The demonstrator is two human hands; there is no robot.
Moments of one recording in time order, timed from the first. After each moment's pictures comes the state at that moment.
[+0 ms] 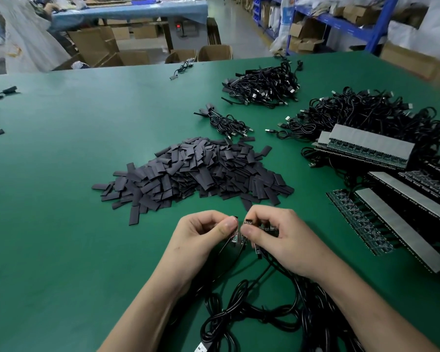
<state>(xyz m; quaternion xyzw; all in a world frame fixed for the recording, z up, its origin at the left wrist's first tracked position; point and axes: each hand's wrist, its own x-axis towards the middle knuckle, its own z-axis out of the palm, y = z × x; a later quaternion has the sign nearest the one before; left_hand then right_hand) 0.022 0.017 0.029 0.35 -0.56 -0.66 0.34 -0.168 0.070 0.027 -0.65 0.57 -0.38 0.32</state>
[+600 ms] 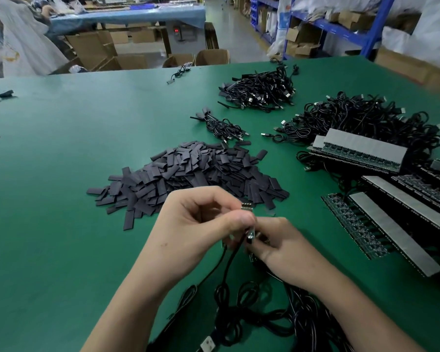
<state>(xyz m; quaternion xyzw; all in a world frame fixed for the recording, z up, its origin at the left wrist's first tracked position) 0.015 0.021 0.092 0.23 -0.68 -0.57 0.39 -0.164 0.073 0.029 -0.66 0.55 -0.38 0.34</state>
